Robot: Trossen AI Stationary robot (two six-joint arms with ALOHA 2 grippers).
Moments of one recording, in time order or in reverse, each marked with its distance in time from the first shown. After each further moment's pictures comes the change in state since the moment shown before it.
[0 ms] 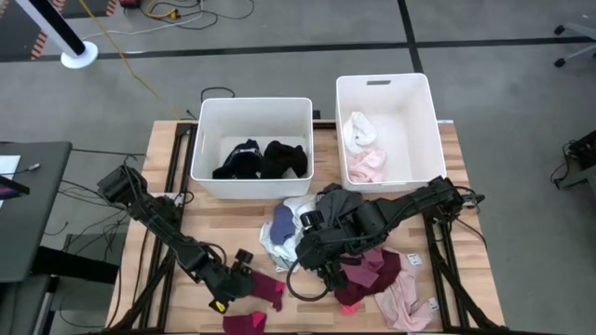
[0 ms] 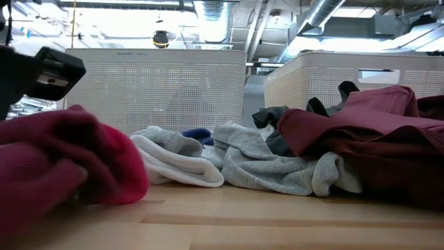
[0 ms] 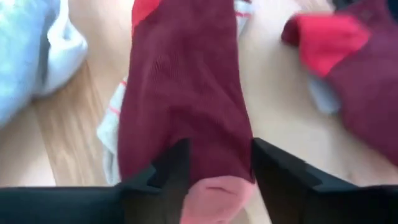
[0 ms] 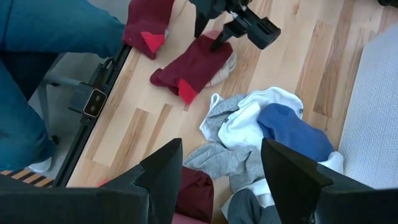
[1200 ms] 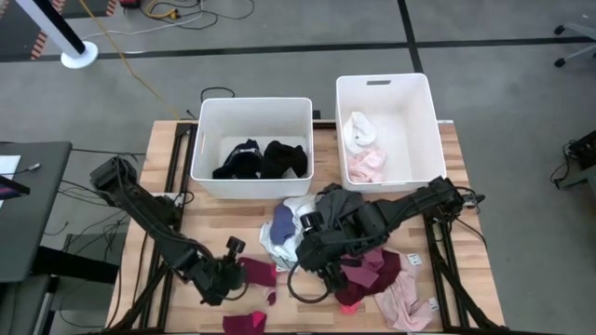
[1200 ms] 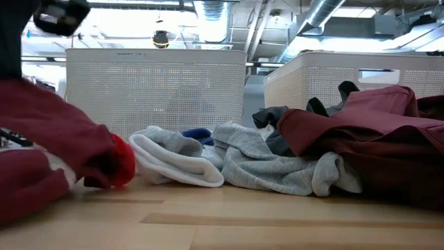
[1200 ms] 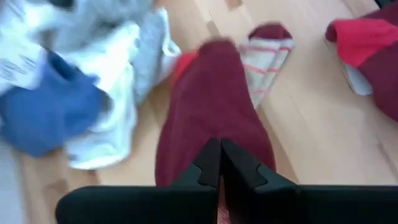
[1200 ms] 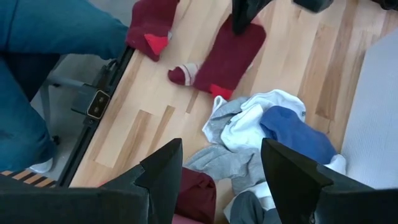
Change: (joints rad) left arm -0.039 -0.123 0.182 -0.425 -0.232 0.029; right arm 0.007 0.000 0.000 0.007 0.000 0.000
